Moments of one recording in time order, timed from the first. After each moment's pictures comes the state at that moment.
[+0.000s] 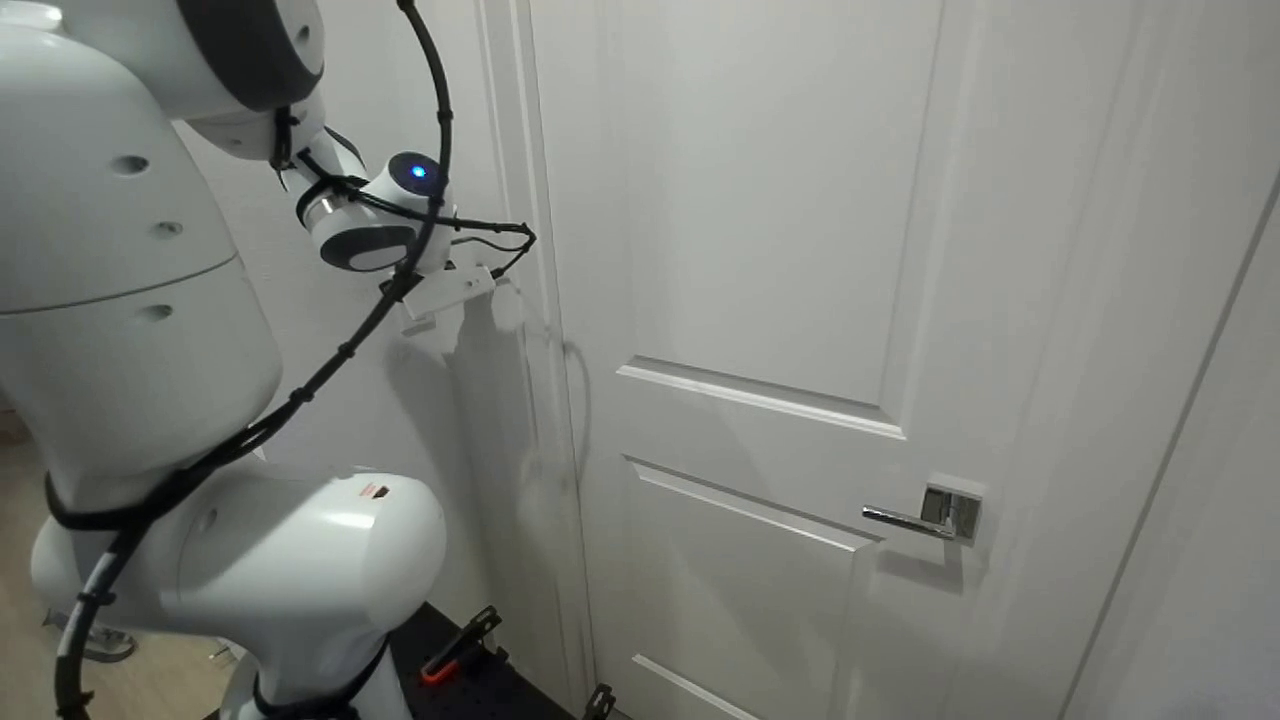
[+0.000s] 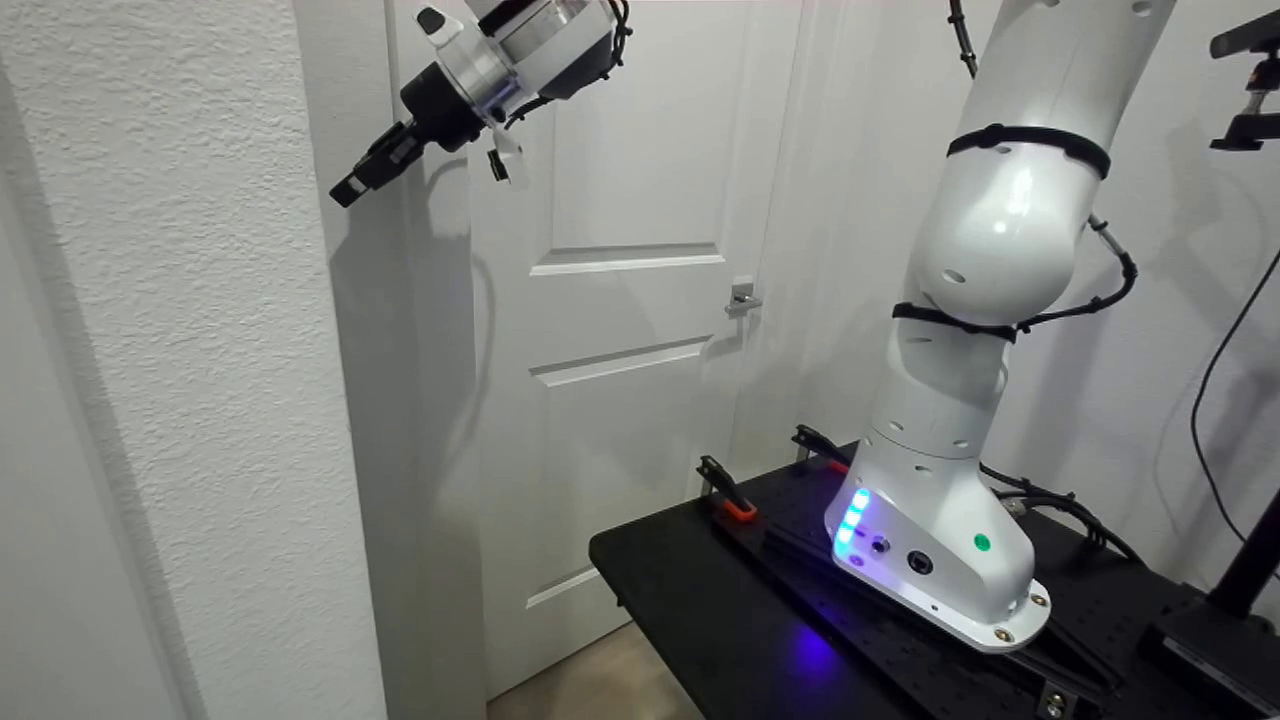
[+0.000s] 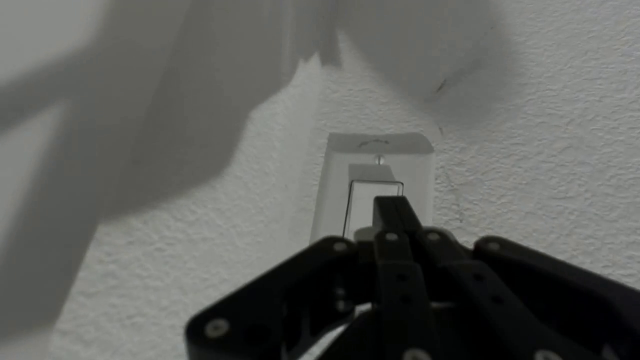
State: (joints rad) arm 0.52 -0.08 0.32 -2.30 1.23 2.91 -1.63
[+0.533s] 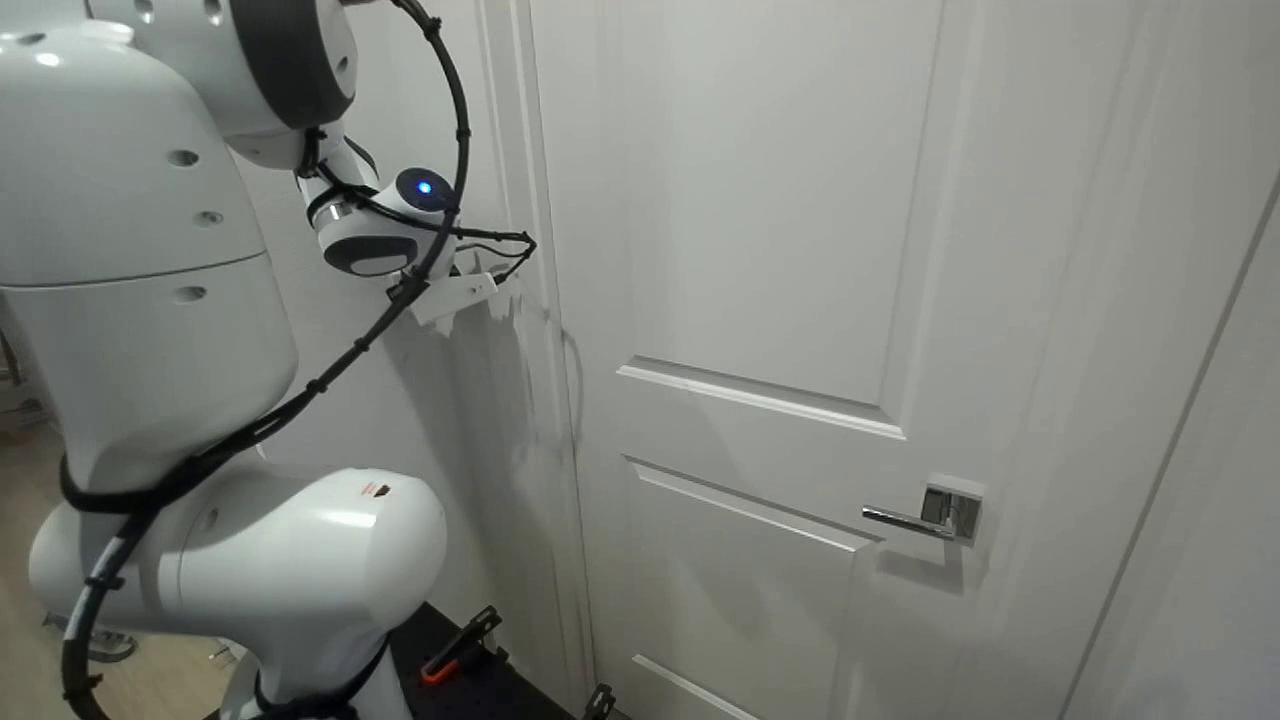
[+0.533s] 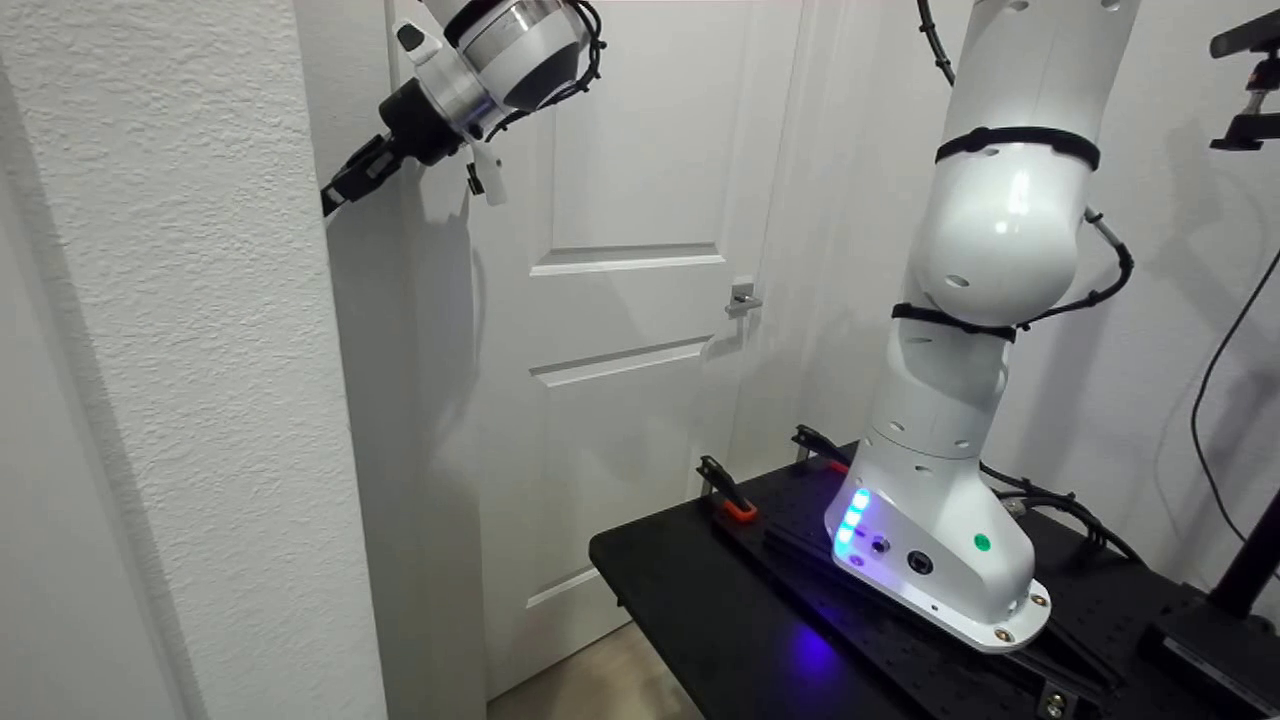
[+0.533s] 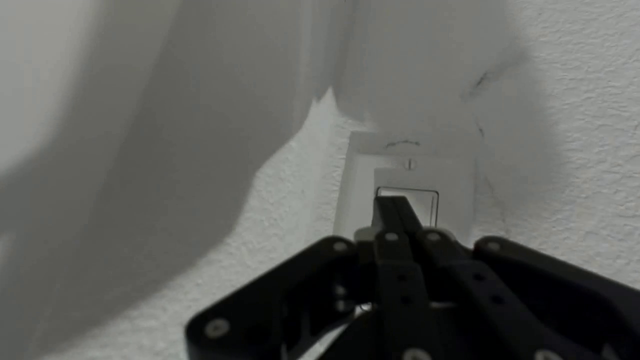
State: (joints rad) arm 0.53 0.03 0.32 -2.21 1.33 2.95 -1.76
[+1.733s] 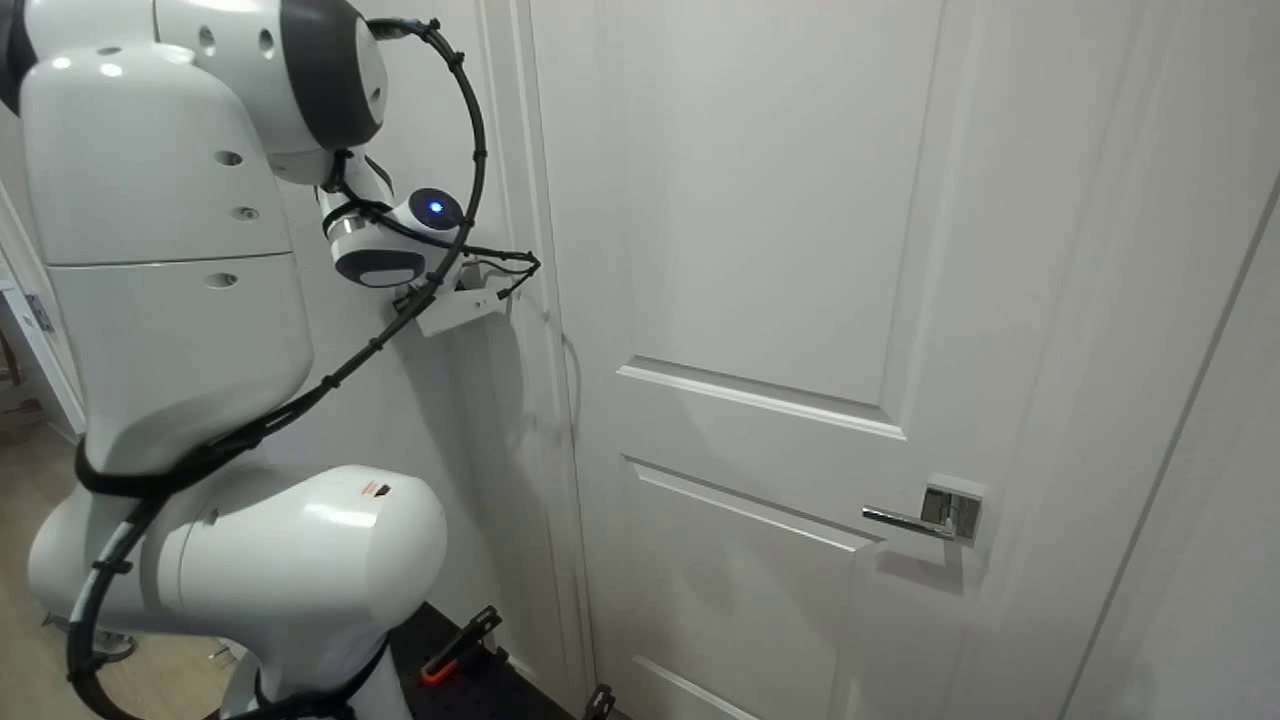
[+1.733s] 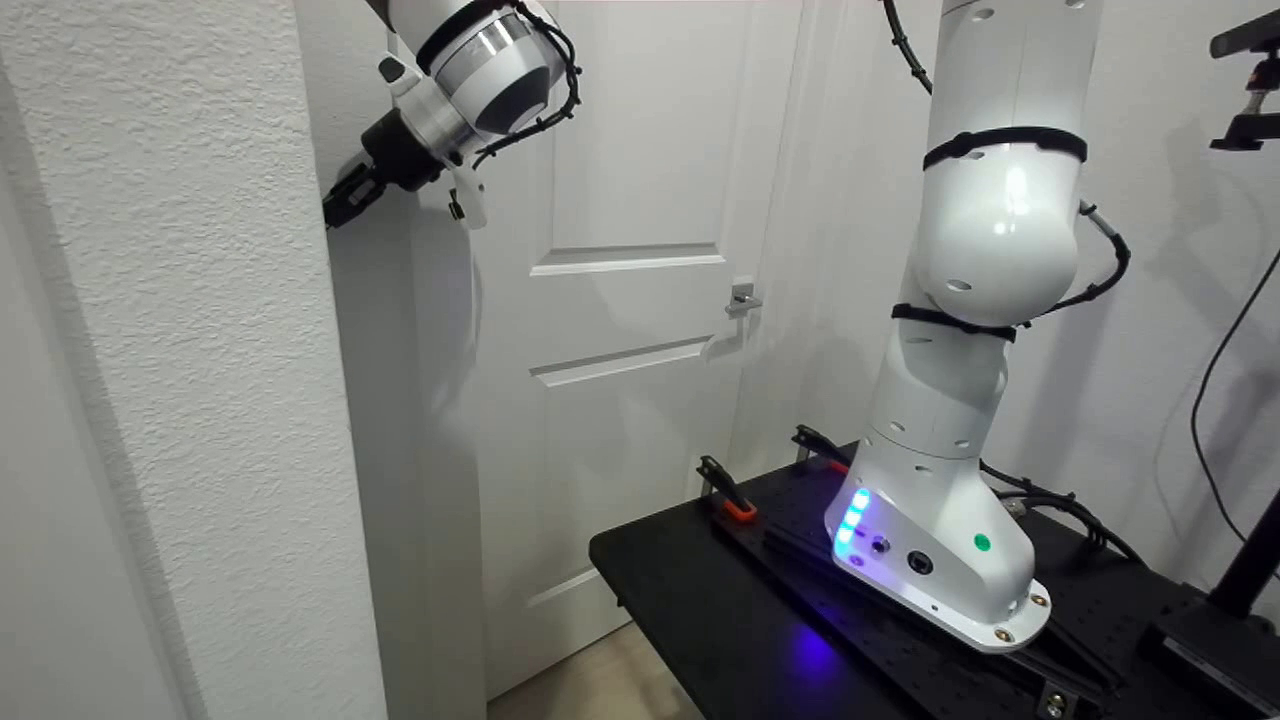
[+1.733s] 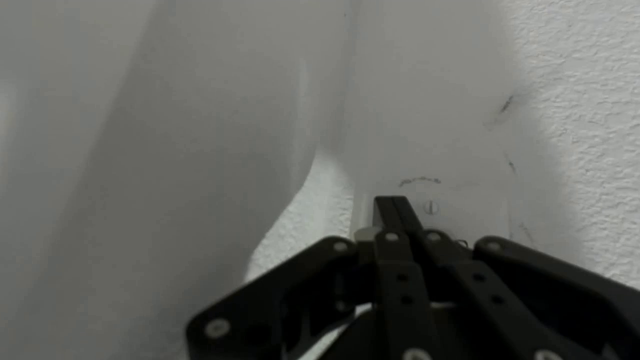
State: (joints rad) arm 0.54 0.14 0.32 -2.13 1.37 2.96 -1.80
